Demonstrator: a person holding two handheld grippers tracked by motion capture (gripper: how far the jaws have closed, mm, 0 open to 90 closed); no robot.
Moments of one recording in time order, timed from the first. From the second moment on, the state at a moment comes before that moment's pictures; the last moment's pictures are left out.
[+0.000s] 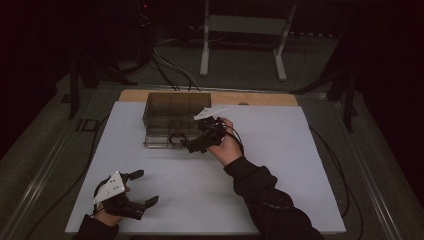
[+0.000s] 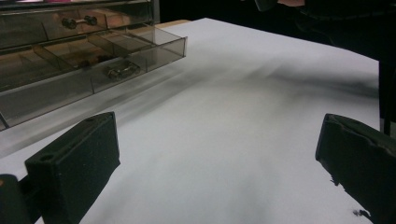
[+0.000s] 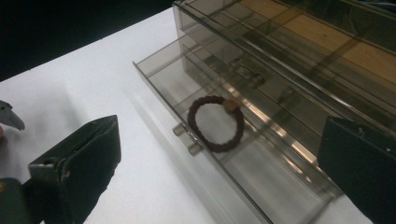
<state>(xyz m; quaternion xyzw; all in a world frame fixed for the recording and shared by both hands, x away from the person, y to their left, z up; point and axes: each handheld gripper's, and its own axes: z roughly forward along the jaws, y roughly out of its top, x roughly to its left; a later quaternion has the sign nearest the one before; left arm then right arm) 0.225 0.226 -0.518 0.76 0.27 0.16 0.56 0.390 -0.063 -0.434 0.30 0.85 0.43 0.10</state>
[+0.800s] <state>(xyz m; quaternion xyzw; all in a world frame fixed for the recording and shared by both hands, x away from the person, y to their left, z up) 0.223 0.225 -0.518 0.77 0.27 0.16 0.56 0.364 -0.143 -0.440 0.31 0.82 0.46 0.14</state>
